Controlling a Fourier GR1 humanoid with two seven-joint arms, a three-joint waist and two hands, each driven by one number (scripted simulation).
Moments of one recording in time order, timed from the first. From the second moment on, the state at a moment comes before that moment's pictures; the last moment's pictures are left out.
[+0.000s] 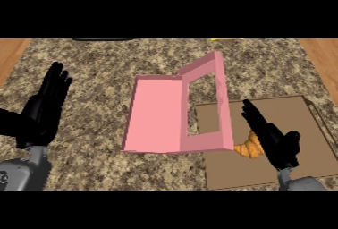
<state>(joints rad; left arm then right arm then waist) -0.18 0.36 -0.08 -1.63 0.24 0.27 0.15 -0.07 -0.33 0.26 -1.45 -0.22 -0.03 0.02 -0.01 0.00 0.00</state>
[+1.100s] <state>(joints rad) 0.01 0.41 -0.16 -1.55 0.04 0.27 0.08 0.05 -0.36 0.03 -1.55 0.30 -0.78 0.17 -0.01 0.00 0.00</state>
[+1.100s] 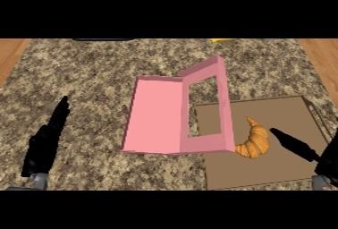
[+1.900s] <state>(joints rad) -0.01 0.39 -0.16 -1.53 0.02 0.25 0.08 -0.03 -0.59 0.27 -1.83 0.38 -0.12 1.01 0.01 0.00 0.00</state>
